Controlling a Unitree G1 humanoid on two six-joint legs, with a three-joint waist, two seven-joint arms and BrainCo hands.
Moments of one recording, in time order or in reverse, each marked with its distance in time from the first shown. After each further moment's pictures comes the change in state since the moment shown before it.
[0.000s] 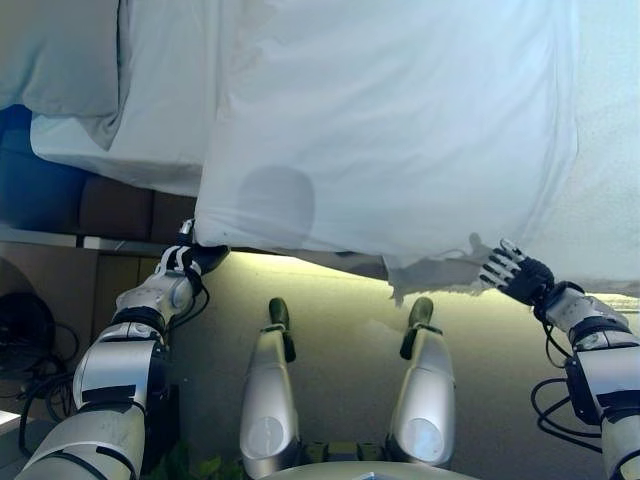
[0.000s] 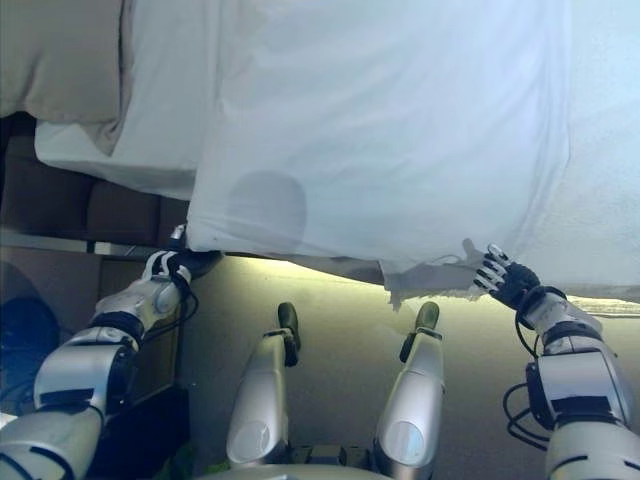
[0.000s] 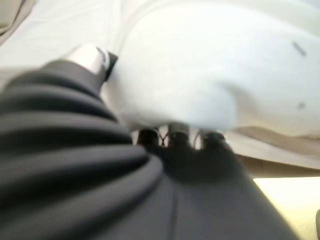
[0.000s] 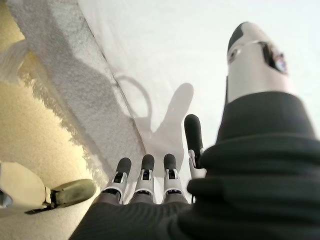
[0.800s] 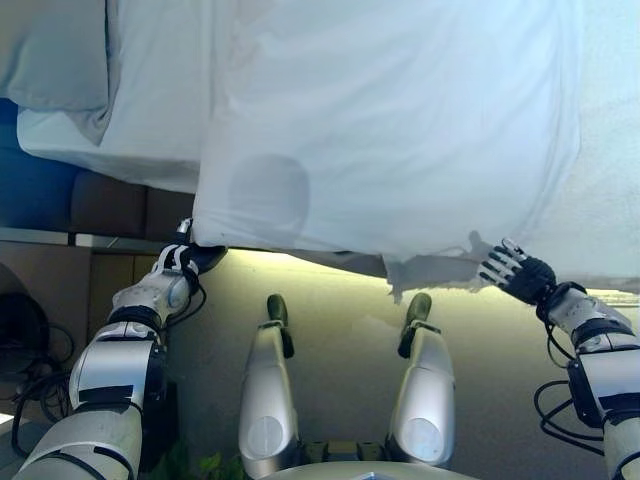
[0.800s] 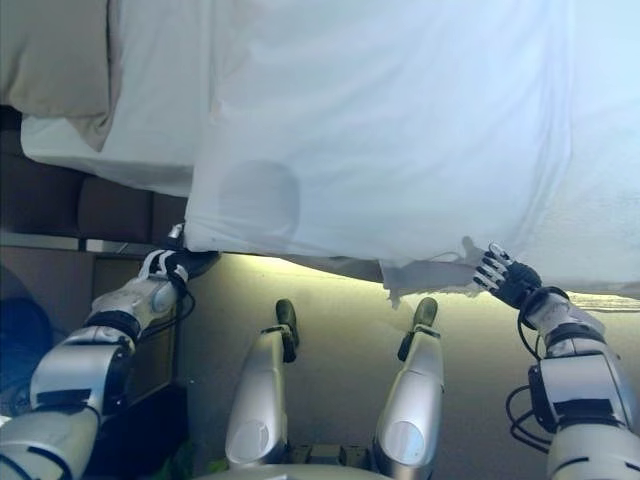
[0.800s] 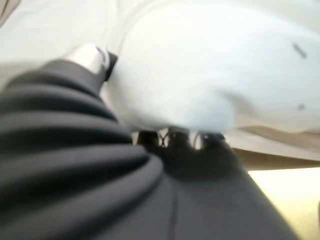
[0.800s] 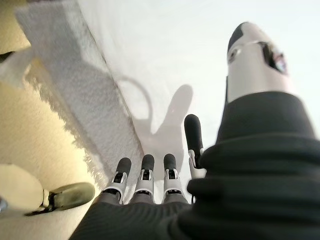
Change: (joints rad) left arm 0.038 0.017 -0.025 -0.038 -0.004 -0.026 0.006; right arm 0.030 0.018 -0.002 -0.040 0.033 -0.017 0.050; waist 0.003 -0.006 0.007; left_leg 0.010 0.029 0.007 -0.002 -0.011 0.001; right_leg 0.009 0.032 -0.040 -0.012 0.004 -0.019
